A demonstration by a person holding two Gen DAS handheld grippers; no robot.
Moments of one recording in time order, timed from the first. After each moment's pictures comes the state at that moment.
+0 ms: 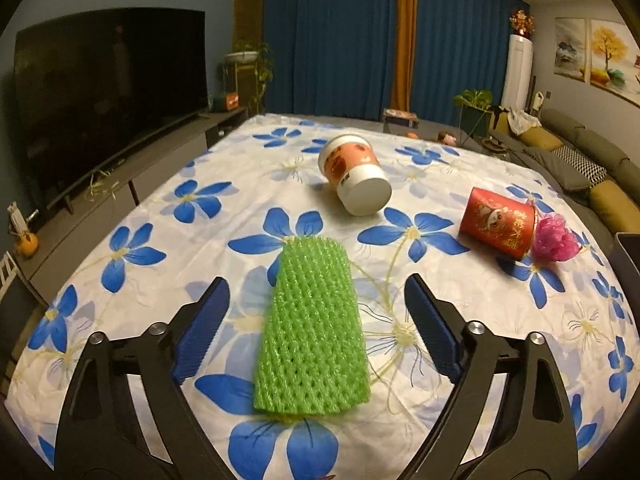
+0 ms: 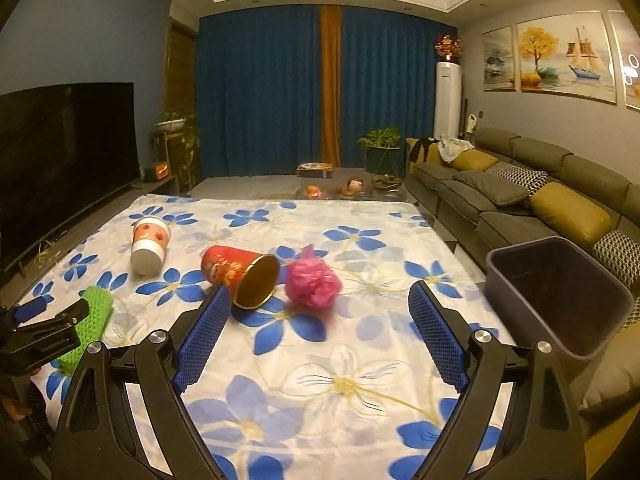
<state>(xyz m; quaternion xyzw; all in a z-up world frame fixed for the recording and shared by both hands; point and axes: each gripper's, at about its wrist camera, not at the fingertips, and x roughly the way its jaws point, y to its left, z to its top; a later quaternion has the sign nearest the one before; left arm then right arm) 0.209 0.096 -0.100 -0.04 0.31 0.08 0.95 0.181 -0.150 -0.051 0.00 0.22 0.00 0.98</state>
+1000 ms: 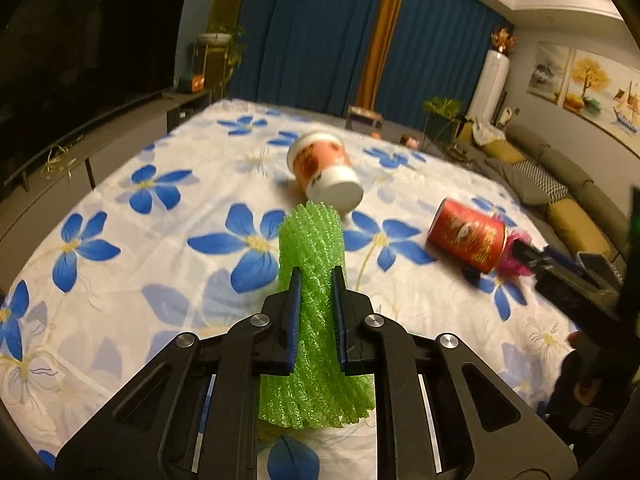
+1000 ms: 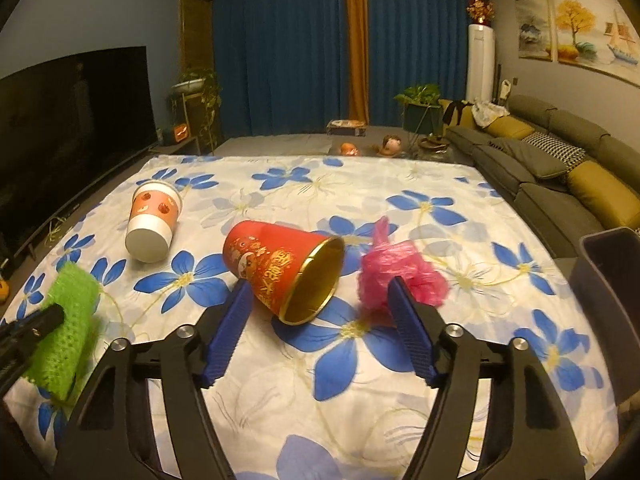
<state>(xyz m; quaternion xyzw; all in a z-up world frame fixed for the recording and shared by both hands) 0.223 0.111 -0.102 -0.11 0.31 0.00 0.94 0.281 -0.103 -0.096 0.01 0.30 0.05 0.95</state>
